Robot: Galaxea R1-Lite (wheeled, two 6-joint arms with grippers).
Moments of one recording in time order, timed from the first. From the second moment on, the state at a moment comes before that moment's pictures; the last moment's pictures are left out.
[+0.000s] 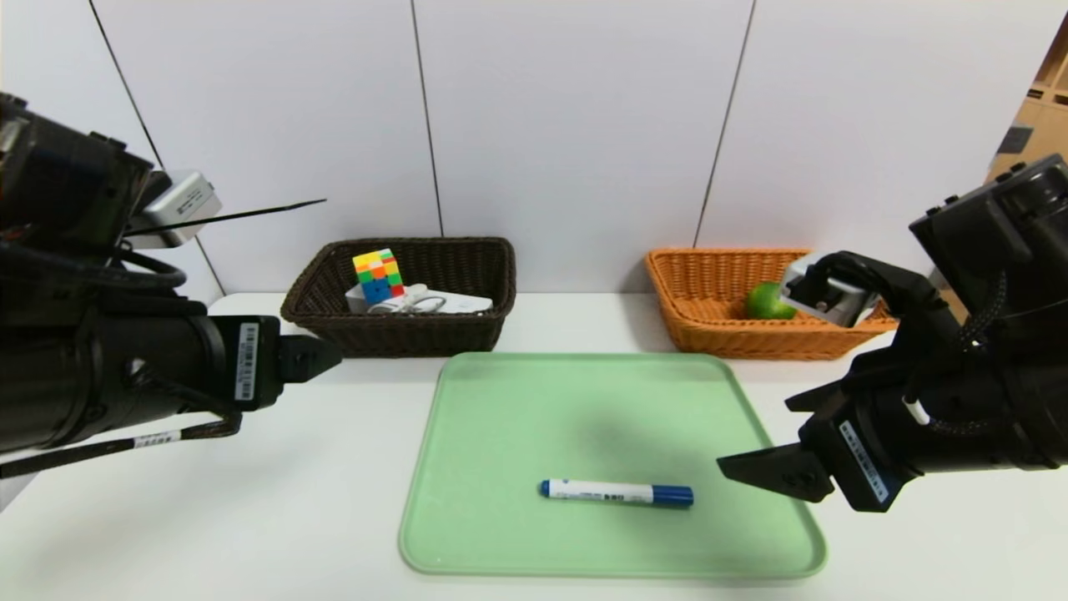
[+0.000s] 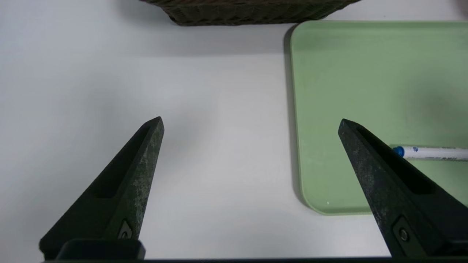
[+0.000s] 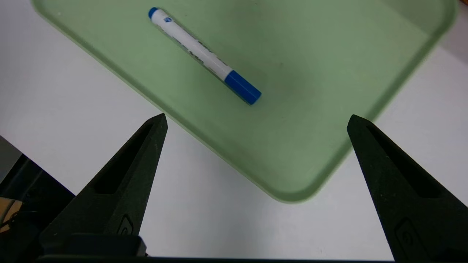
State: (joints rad) left arm -0.62 1.30 -1.11 0.45 0.44 -0.41; right arm 0.59 1.43 -1.08 0.47 0.06 -0.03
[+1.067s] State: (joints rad) left arm -0.63 1.11 -0.91 0.42 0.44 -0.42; right arm 0.57 1.64 -0.83 -0.10 0.32 -0.20
